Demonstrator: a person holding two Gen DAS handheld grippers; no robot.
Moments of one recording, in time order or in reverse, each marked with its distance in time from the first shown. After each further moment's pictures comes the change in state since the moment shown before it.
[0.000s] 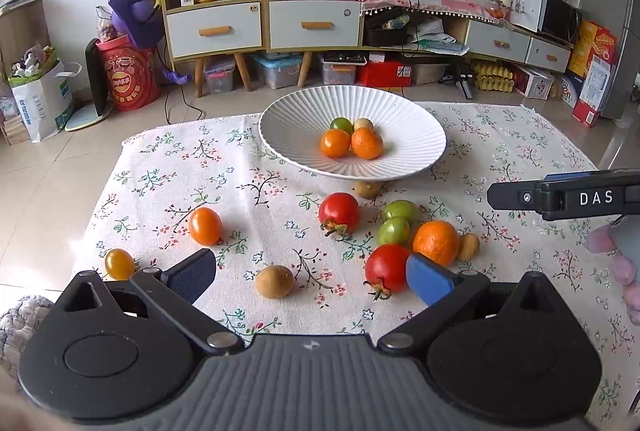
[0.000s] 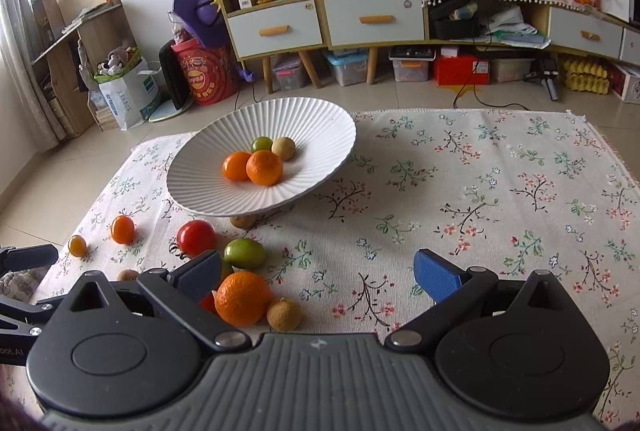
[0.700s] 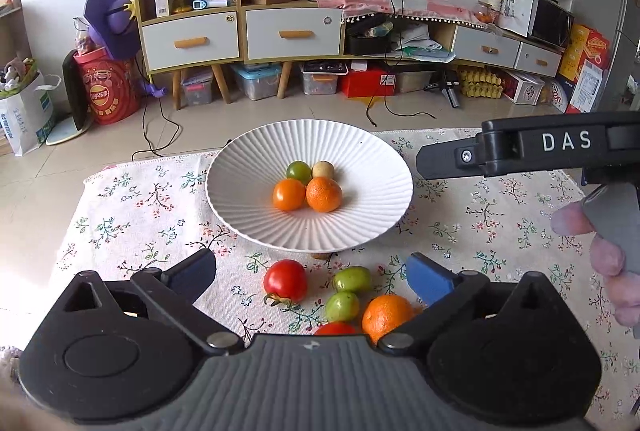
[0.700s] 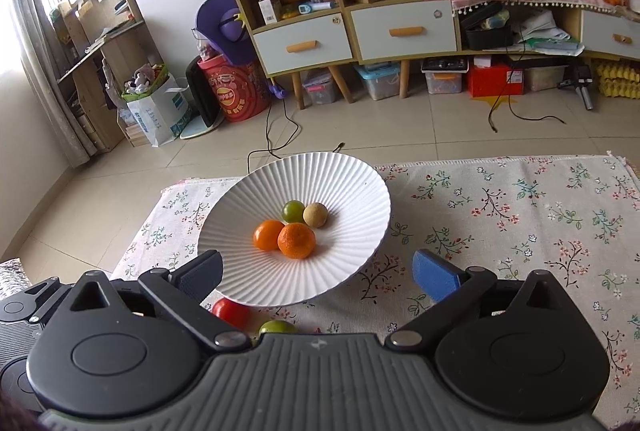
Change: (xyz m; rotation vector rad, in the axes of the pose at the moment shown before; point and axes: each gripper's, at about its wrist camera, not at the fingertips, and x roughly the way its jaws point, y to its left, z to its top) left arm 0.021 -0.035 0.053 -0.003 -0.001 -0.041; right arm 0.006 -0.004 0.065 0.039 -0.003 0.111
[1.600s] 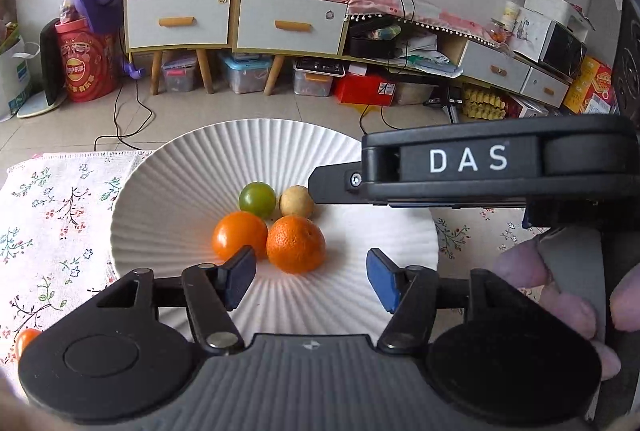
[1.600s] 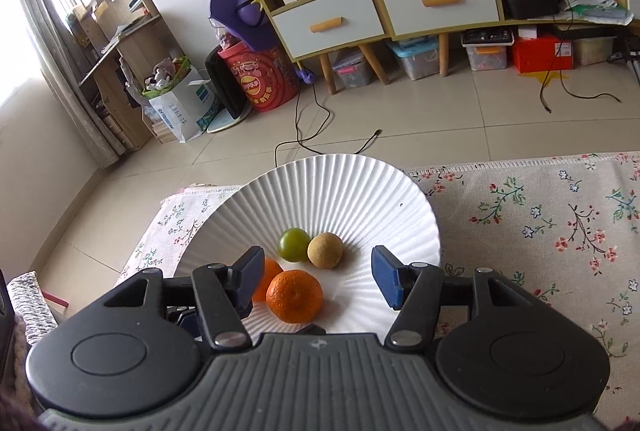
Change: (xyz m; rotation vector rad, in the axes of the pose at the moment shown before) left arm 0.090 -0.007 0.025 -0.105 -0.006 -0.062; right arm 0.070 -0.014 0.020 0.035 0.064 0.138
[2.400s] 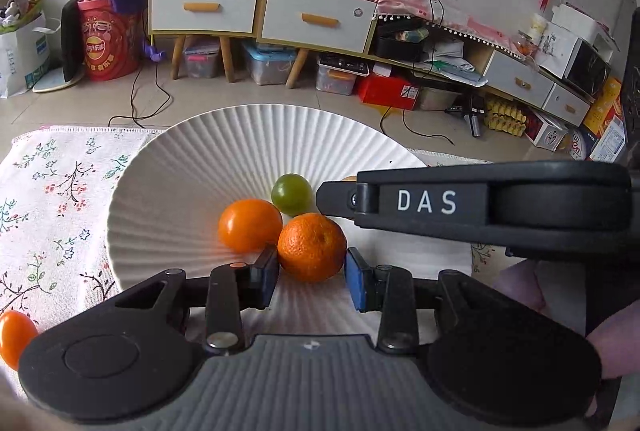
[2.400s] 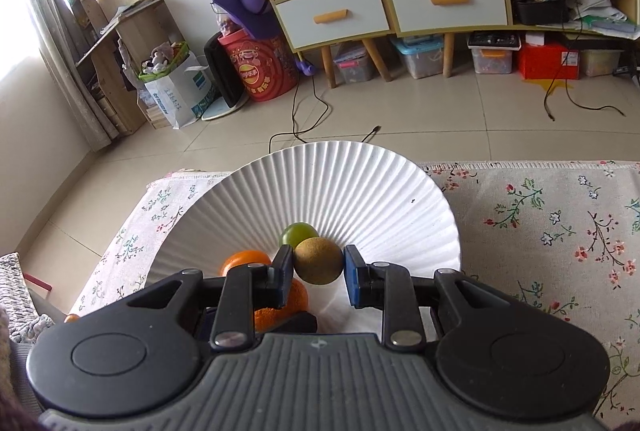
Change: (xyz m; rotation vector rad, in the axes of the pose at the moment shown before) left arm 0.017 0.007 -0.006 -0.090 -0.001 0.034; right arm 0.031 0.002 -0.005 -0.057 0.005 -0.009
